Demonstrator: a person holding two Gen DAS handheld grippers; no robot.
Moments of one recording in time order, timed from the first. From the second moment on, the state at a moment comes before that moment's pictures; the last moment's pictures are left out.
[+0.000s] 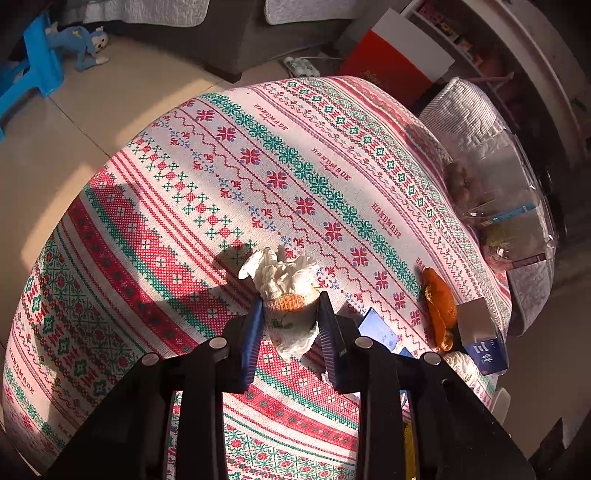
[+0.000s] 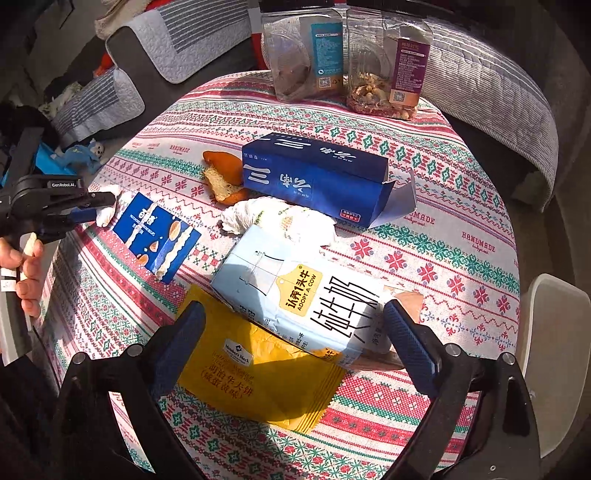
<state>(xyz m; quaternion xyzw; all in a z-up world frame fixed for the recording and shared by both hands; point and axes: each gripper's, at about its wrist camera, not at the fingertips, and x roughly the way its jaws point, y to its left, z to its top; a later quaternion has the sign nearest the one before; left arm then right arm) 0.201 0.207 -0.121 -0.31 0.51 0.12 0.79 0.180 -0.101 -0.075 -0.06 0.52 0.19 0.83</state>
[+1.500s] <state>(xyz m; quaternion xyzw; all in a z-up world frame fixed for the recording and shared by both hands) 0.162 0.118 -0.038 -0.23 0.46 0.00 0.86 0.174 -0.135 -0.028 0.01 0.48 0.18 0.86</state>
